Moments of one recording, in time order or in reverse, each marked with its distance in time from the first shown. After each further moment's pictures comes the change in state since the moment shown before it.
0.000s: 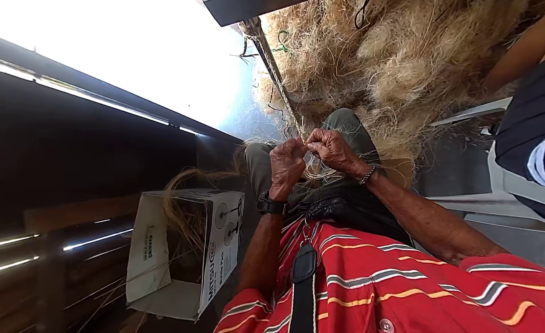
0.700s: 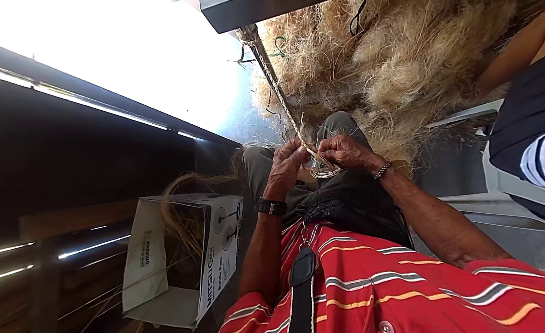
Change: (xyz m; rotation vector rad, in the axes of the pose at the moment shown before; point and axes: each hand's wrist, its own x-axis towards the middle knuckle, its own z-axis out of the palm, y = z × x) left_hand 0.012 -0.012 0.011 -1.004 -0.245 -0.099; right_hand -0.006 0.022 -0.048 0.152 -0.331 0.115
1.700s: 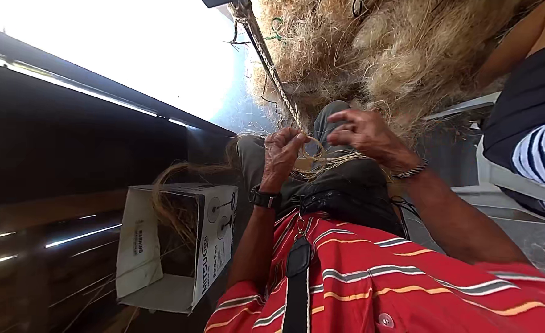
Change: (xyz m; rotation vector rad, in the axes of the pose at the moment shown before) left_hand -0.014 0.025 0.016 0.460 0.156 0.000; right_hand -0.030 -0.071 -0.005 -0.131 0.299 0.154
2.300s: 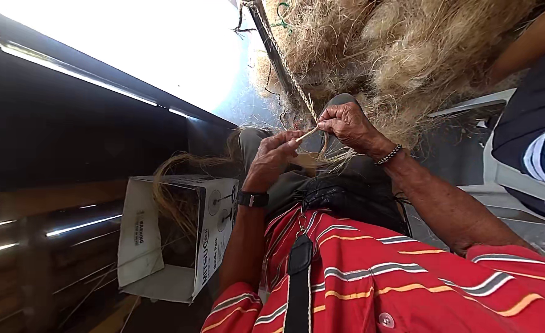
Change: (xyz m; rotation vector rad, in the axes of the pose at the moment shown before) left_hand -0.002 -0.015 -0.036 -0.142 -0.169 -0.126; right_hand 0.051 0.021 0.029 0.030 -0.008 -0.133
